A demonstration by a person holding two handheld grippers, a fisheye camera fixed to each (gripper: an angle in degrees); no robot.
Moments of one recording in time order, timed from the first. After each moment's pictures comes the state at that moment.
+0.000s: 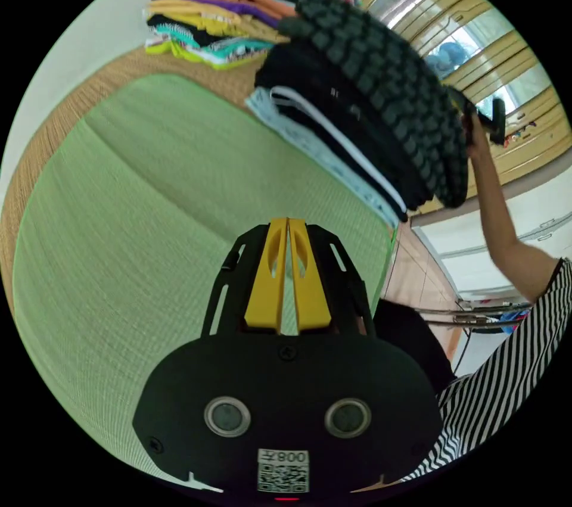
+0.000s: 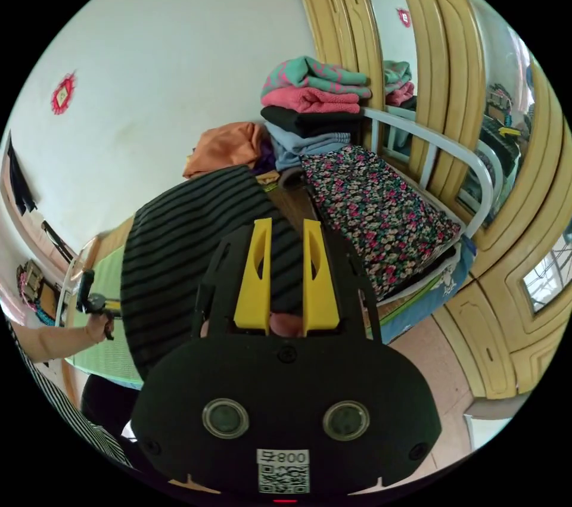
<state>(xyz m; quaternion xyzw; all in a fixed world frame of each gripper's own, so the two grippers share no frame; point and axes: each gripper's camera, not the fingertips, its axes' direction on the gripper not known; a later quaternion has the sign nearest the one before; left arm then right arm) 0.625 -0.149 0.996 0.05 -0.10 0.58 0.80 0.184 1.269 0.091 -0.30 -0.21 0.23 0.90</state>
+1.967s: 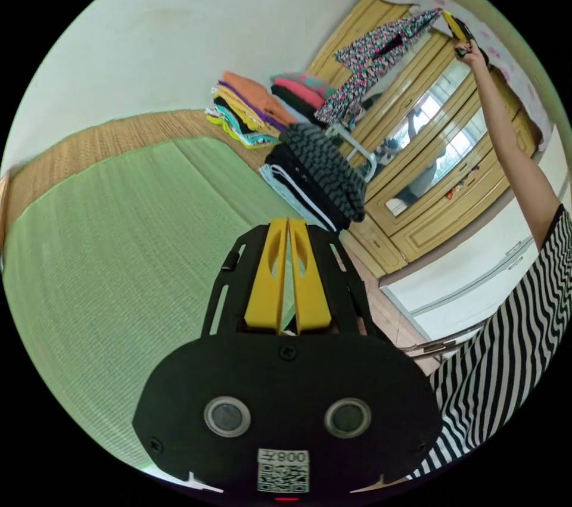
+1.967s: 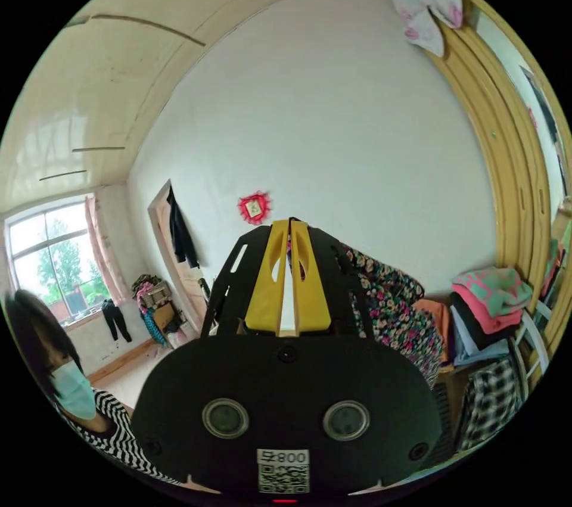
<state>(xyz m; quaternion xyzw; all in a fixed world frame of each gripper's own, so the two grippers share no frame) 0.170 0.164 0.664 0.31 -0.26 0.54 0.73 0.232 0.864 -0.045 0.00 -0.47 0.38 0.80</state>
